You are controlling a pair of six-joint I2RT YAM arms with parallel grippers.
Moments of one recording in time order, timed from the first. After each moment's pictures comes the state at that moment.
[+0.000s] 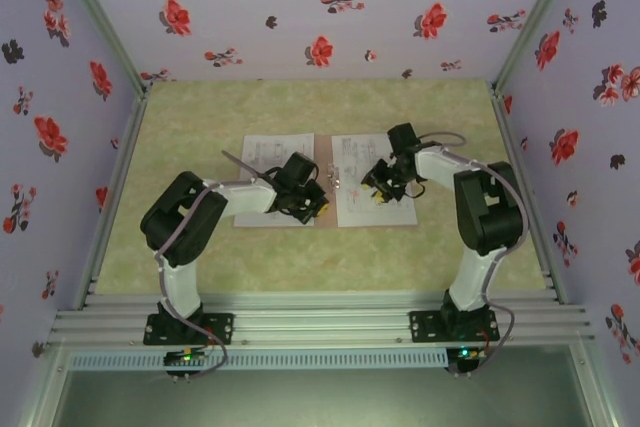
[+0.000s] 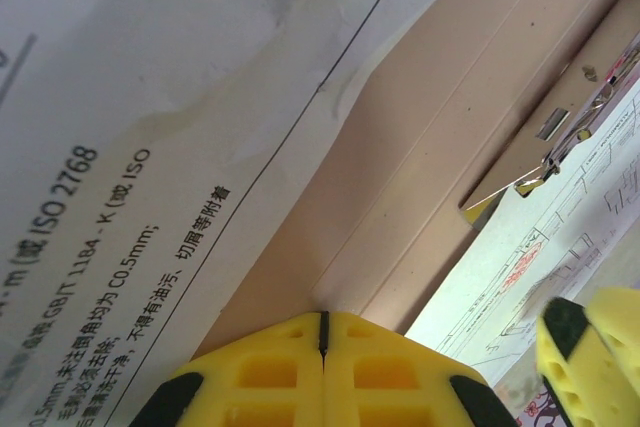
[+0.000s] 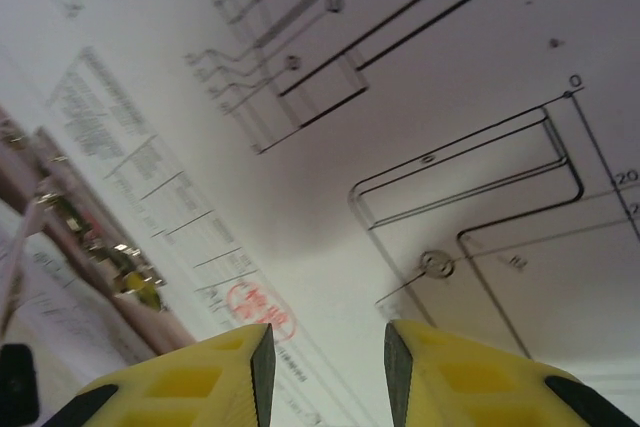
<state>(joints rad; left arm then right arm) -0.73 1.90 1.05 -0.12 0.26 -1.45 0.30 1.86 1.14 -0.55 -0.44 0.90</state>
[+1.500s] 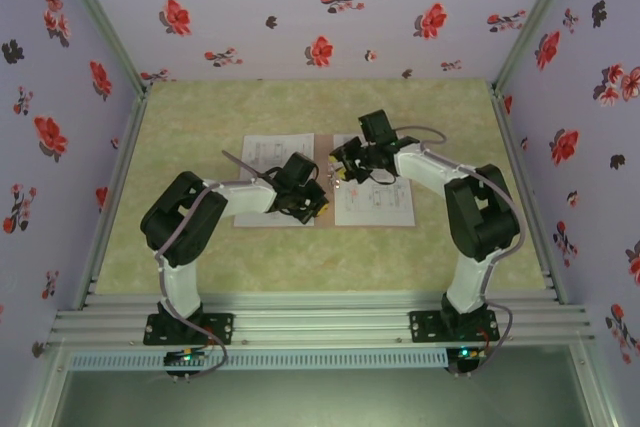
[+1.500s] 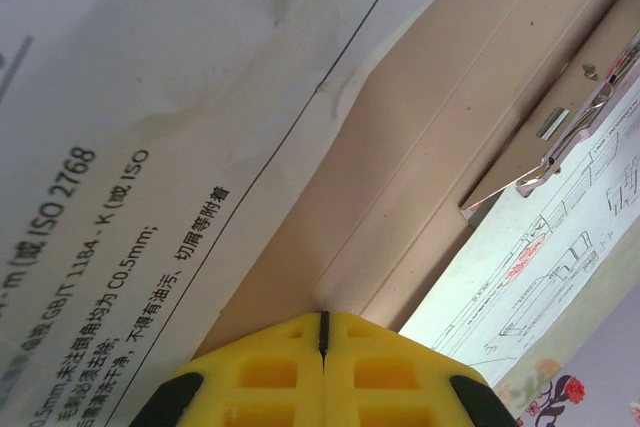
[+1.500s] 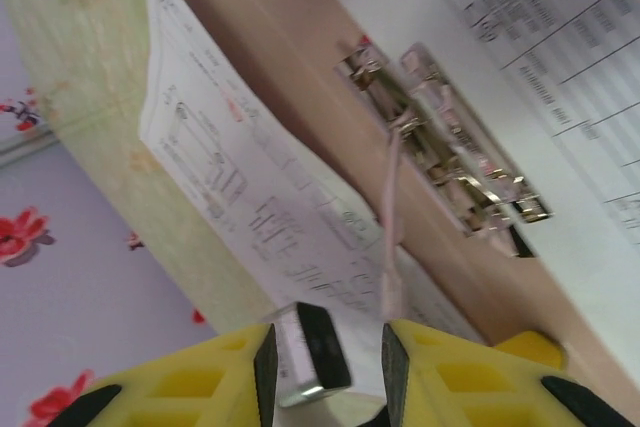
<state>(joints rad) -0.73 1.90 1.05 -0.12 0.26 -1.45 0.48 1.84 1.24 -0.28 -0.45 1.44</state>
